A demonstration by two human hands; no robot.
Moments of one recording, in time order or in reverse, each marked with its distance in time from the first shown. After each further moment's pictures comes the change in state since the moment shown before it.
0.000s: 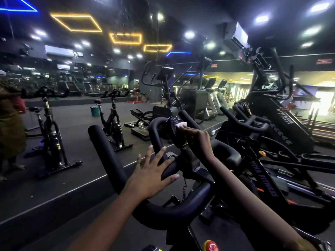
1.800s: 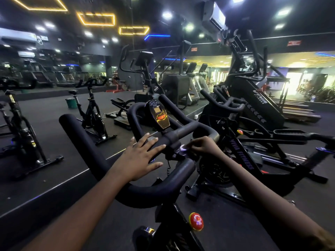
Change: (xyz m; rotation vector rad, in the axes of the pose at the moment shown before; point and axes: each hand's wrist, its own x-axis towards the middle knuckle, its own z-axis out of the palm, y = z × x) left_hand 0.014 0.006 0.006 0.261 0.076 0.230; right_hand -0.069 0.036 -0.061 -0.041 -0.488 0.488
